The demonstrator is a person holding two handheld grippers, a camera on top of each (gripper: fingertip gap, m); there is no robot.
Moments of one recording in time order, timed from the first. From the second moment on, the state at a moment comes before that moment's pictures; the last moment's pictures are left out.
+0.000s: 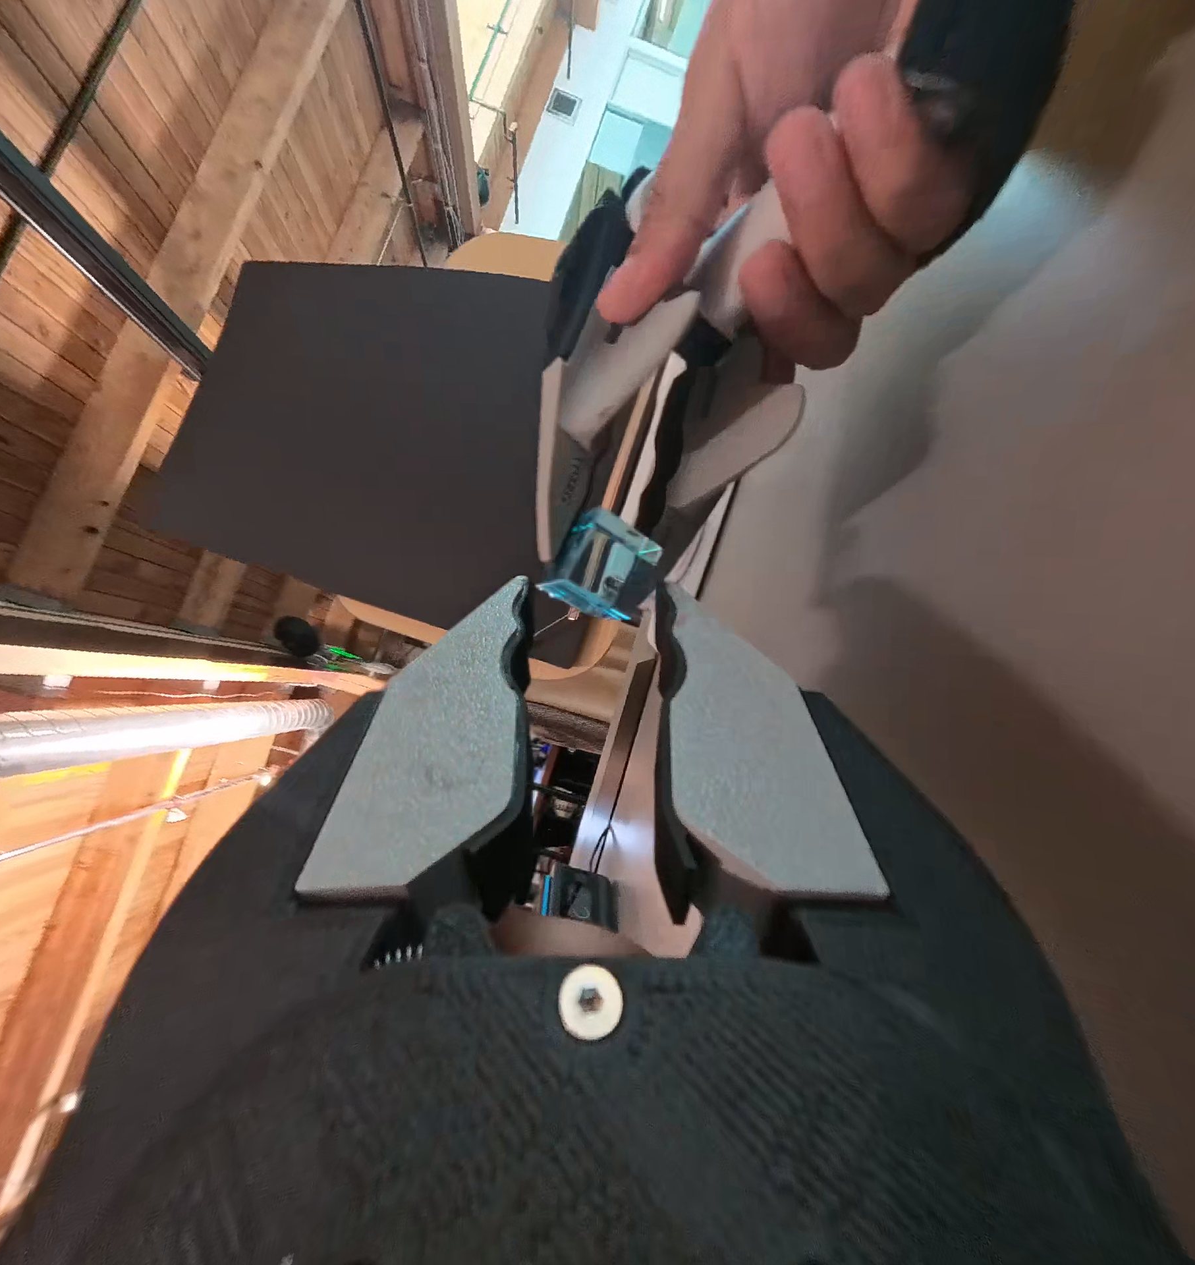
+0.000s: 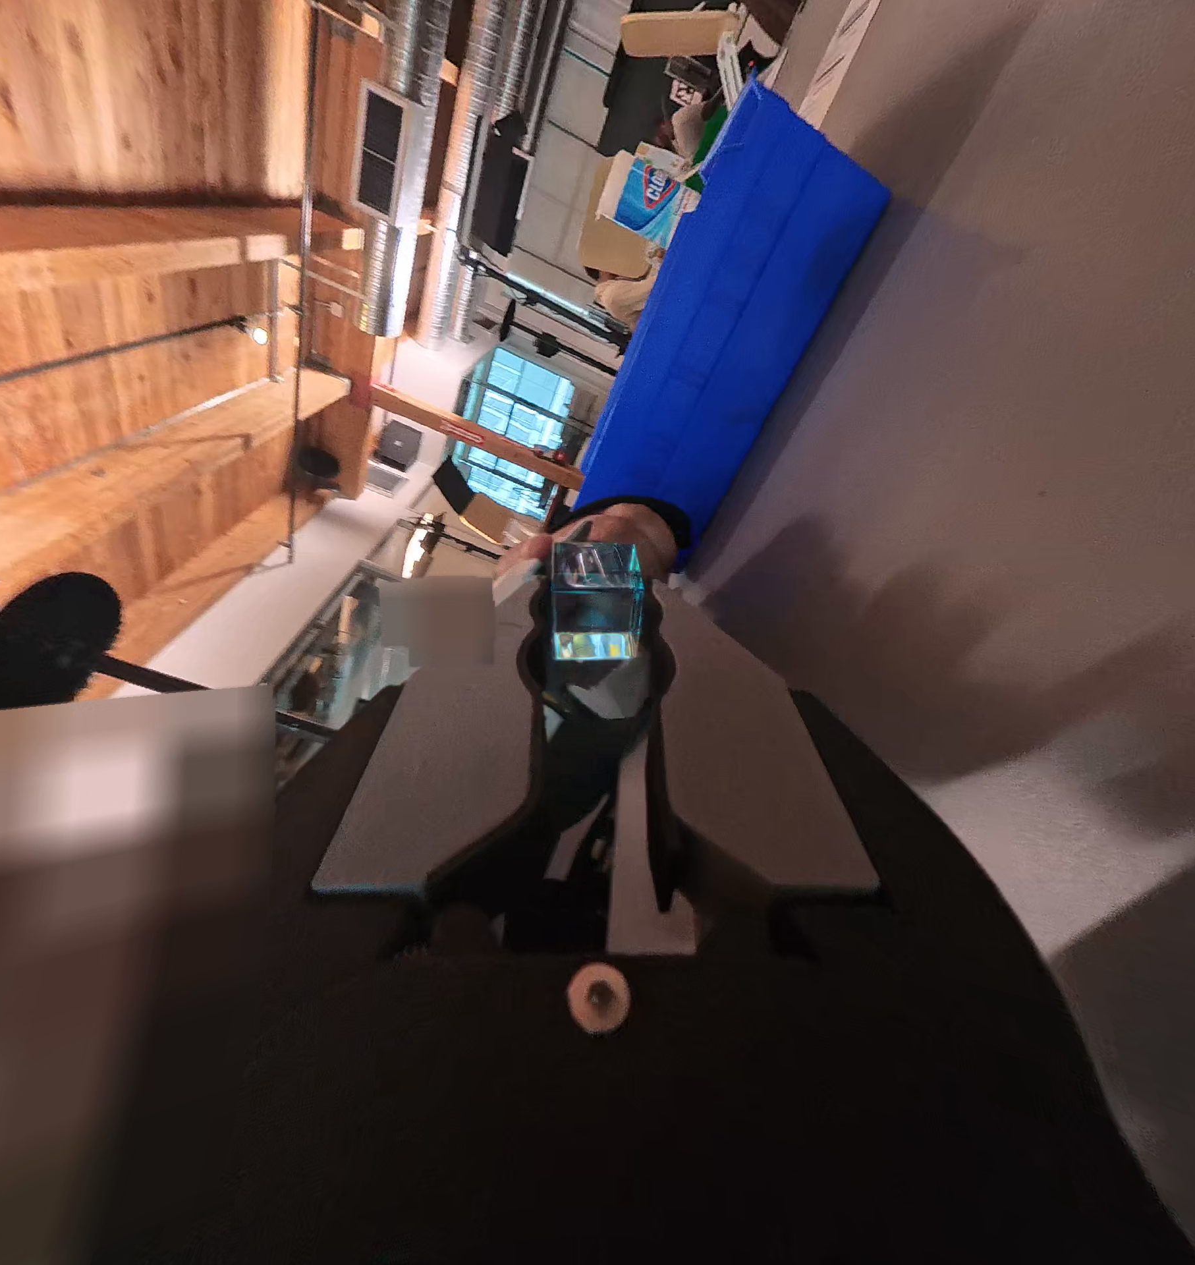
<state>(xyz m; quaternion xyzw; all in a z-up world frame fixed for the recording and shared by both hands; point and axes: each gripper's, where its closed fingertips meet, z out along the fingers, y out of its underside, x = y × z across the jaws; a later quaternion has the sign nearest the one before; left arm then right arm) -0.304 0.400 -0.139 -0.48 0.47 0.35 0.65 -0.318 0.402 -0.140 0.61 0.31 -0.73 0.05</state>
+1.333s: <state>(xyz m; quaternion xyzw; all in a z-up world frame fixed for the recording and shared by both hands) -0.312 0.404 -0.141 -0.65 0.34 0.02 0.68 -0.332 0.397 -0.146 0.61 0.49 -0.60 -0.16</state>
